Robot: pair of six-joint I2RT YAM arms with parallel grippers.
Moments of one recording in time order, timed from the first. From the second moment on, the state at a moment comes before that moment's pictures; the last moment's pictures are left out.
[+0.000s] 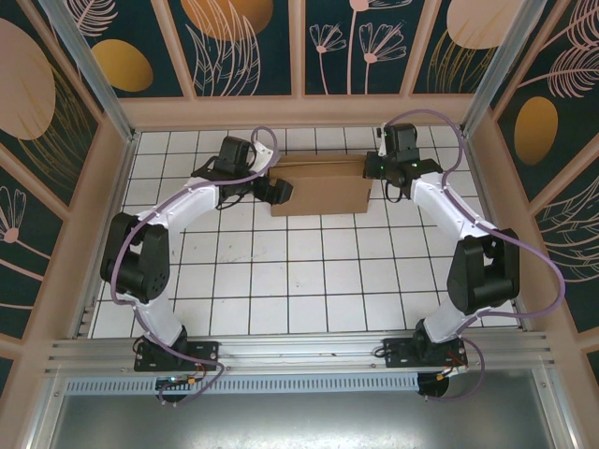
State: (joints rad) left arm -0.39 1.77 1.31 -0.31 0.40 0.01; right arm 0.28 1.61 1.30 -0.42 -0.01 0.26
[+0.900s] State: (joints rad) left arm -0.39 1.62 1.50 -0.59 0.15 0.02; right arm 0.29 1.61 1.31 -0.43 -0.02 0.25
